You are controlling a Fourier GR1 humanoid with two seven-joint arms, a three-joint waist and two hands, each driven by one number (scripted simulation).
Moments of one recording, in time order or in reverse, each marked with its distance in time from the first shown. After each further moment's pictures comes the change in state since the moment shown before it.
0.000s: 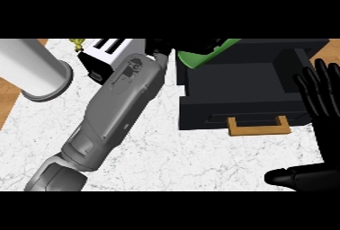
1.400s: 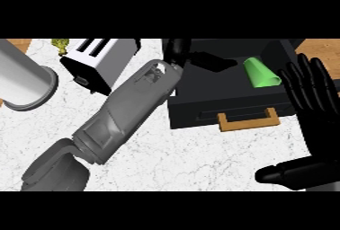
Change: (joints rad) left arm -0.143 0.000 -0.437 0.310 0.262 0.136 -0.041; right arm -0.053 0.017 0.034 0.056 -0.020 0.033 -0.037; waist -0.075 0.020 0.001
